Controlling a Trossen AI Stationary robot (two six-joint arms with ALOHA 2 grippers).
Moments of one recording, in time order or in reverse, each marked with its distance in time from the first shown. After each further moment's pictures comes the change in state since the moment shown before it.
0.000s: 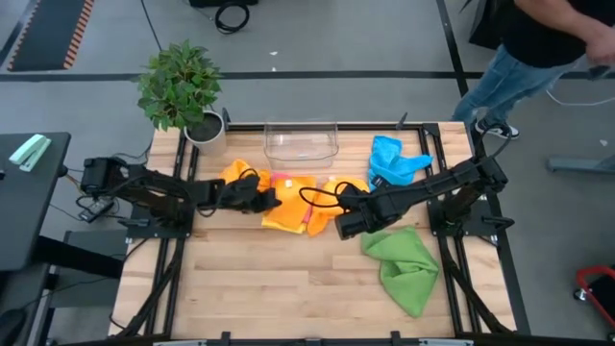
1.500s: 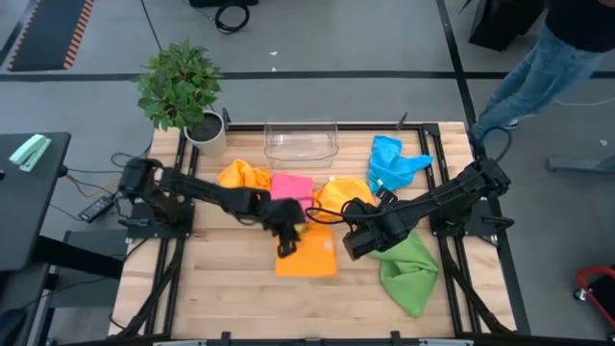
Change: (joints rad) left arm -0.186 0.344 0.597 -0.576 0.279 0.983; right arm 0.131 0.000 0.000 -0.031 0.009 0.109
